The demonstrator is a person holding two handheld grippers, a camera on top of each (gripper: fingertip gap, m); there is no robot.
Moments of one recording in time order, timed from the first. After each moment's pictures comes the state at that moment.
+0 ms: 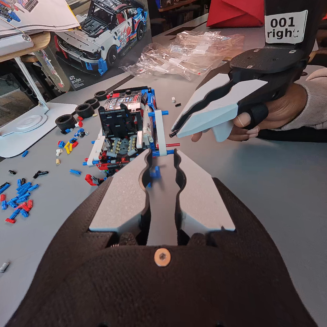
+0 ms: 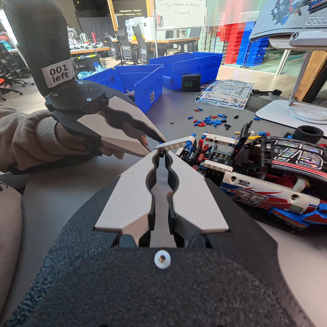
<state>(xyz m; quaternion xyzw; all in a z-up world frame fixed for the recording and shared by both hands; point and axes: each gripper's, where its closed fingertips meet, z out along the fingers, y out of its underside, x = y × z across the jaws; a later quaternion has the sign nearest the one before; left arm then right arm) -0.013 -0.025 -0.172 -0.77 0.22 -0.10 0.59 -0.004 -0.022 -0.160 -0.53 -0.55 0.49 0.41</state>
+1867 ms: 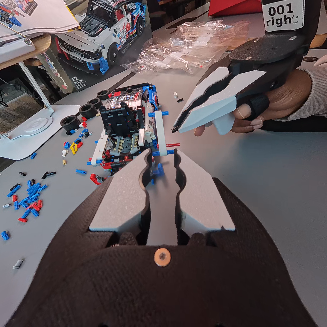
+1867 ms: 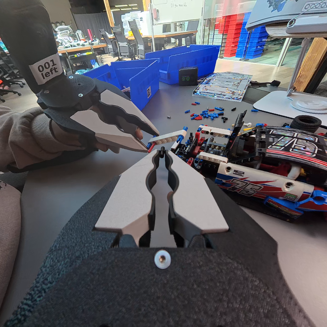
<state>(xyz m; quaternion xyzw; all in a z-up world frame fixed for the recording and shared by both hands) -0.016 -0.025 -0.175 -0.78 0.24 -0.07 0.58 0.002 -0.014 -0.167 -0.55 -0.54 0.49 0.41</state>
